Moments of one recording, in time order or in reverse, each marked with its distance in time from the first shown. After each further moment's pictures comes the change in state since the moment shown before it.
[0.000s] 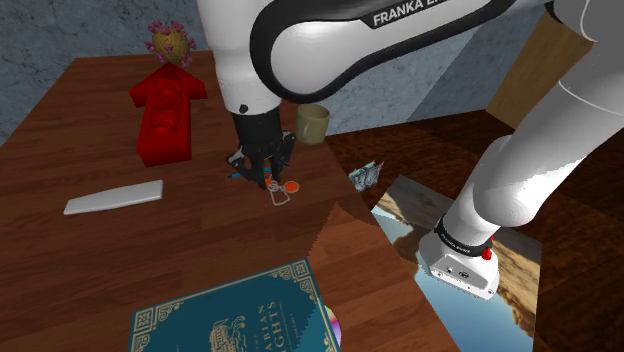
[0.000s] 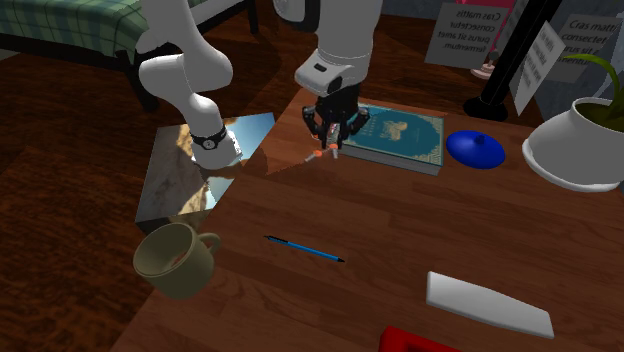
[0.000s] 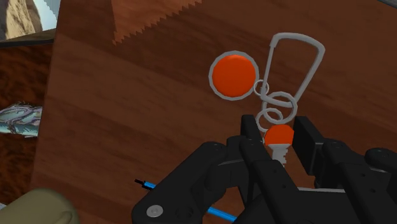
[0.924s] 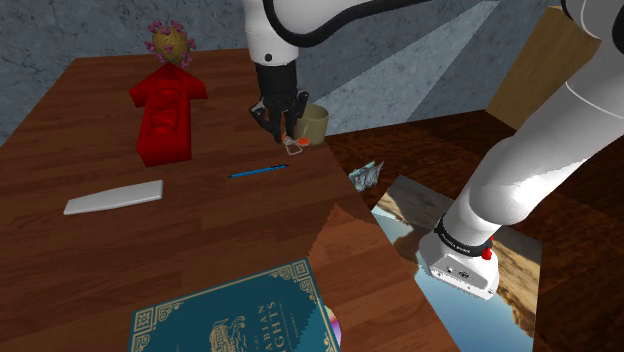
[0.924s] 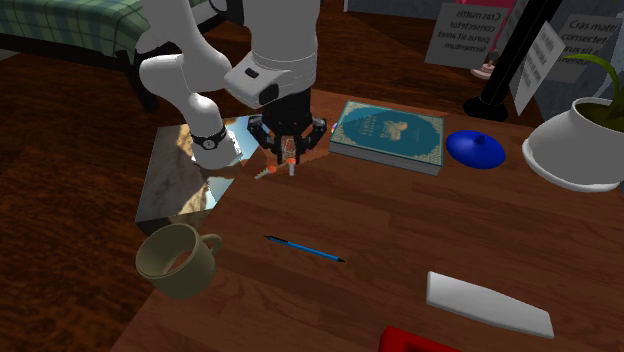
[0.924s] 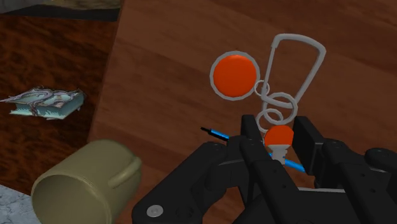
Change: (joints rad) arm -0.096 -0.044 -0.139 0.023 -0.014 -0.075 -0.226
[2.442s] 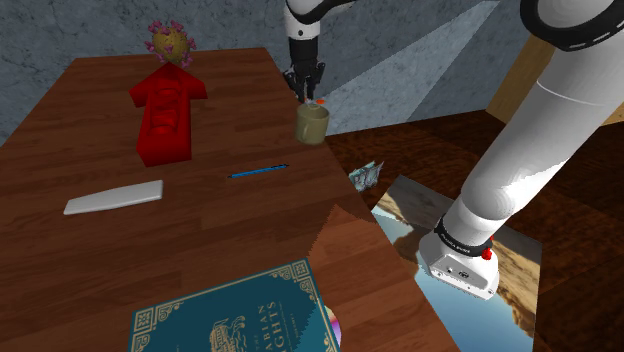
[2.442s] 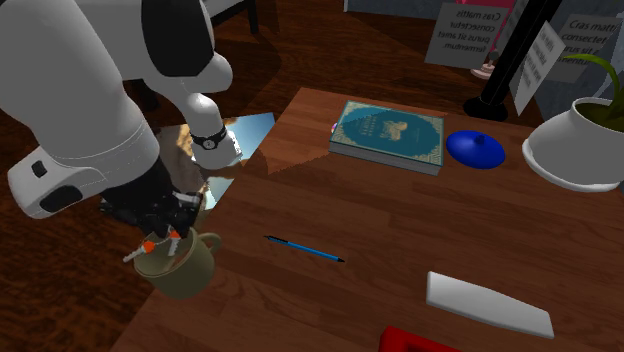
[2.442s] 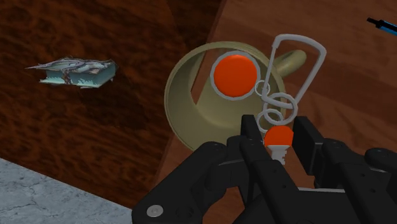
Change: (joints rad) arm -0.184 0.184 -0.211 0.138 -0.112 0.030 -0.359
